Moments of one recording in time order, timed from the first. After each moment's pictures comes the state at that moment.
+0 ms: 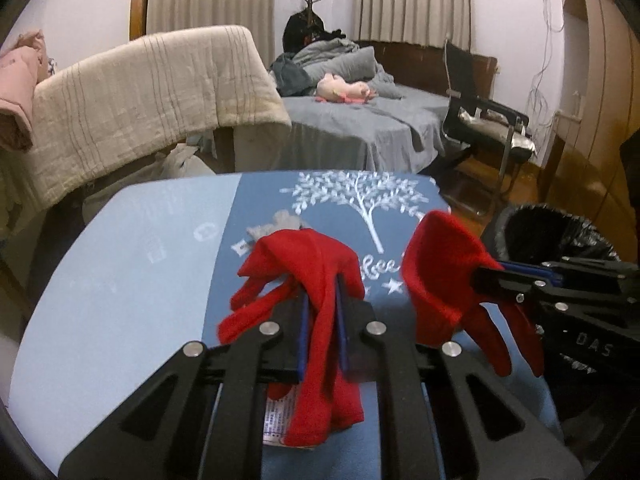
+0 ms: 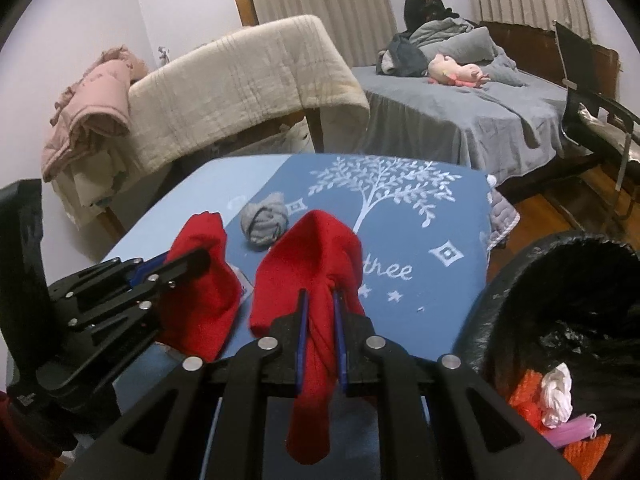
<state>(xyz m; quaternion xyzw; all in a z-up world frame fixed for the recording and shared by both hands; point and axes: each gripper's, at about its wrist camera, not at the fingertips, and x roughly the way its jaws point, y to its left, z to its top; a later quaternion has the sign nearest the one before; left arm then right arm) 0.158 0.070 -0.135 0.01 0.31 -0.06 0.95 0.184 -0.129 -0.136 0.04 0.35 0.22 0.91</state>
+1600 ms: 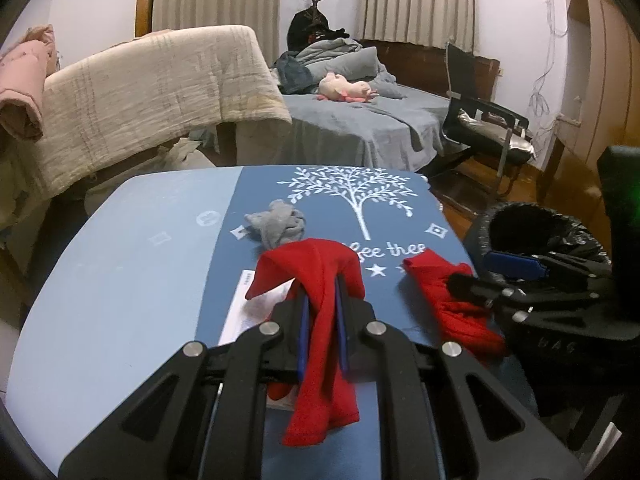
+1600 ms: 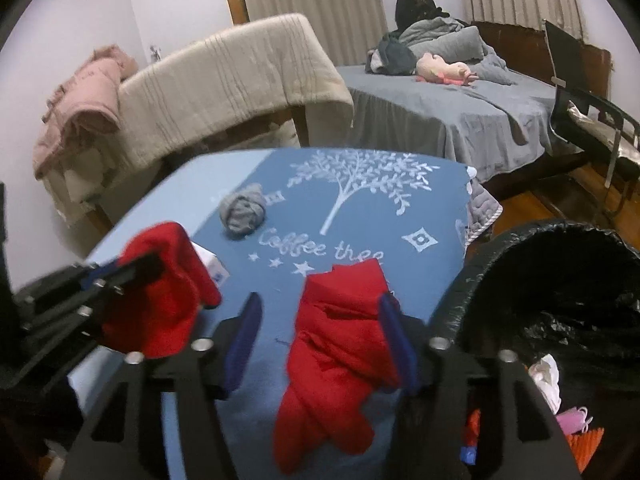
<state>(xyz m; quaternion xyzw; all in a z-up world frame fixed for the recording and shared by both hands) 0.139 0.069 -0.136 0.00 0.32 -0.05 0.95 0.188 -0.139 -0.159 0.02 0.36 0.19 0.91</state>
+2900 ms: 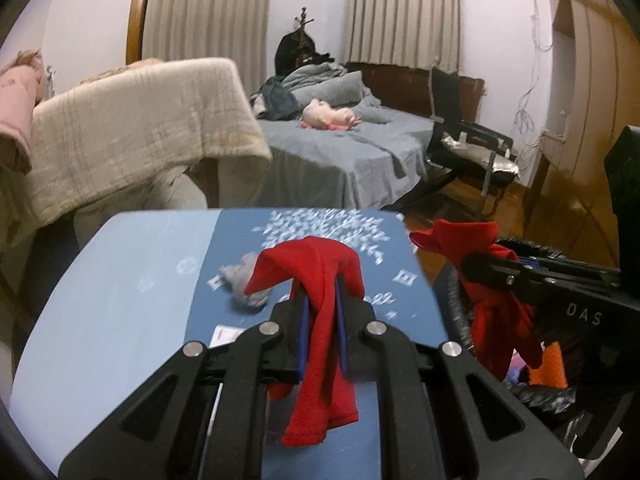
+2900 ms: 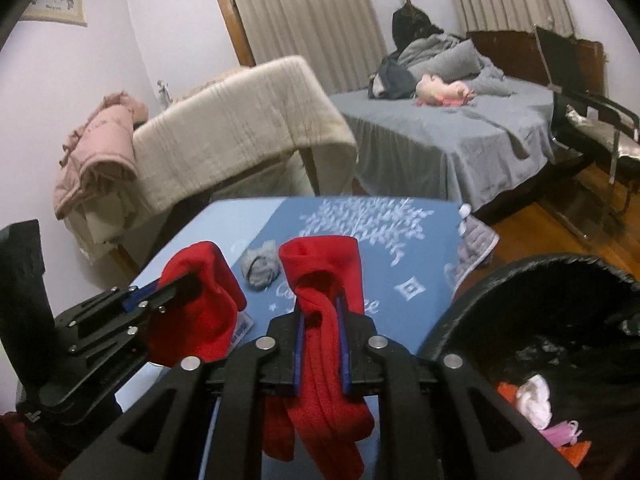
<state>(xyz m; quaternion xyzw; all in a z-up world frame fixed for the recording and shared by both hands) 0.144 0.037 -0.095 -0.01 0.28 -0.08 0.96 0.171 -0.183 -0.087 0.08 0.31 0.21 0.92</state>
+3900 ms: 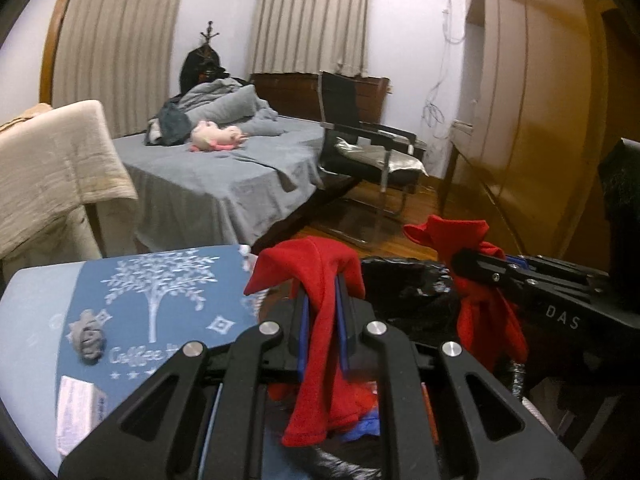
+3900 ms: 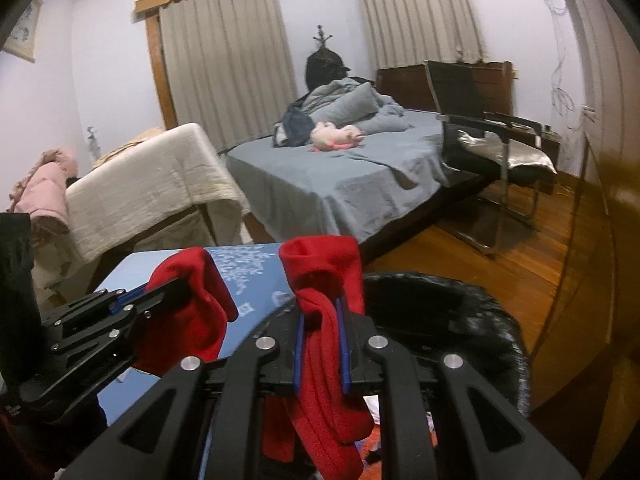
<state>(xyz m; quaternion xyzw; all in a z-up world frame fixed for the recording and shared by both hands) 0.142 -0.124 -0.070 0.01 0.25 -0.25 0.94 0.115 -0.340 -0.064 0.10 0.26 0.05 0.96</state>
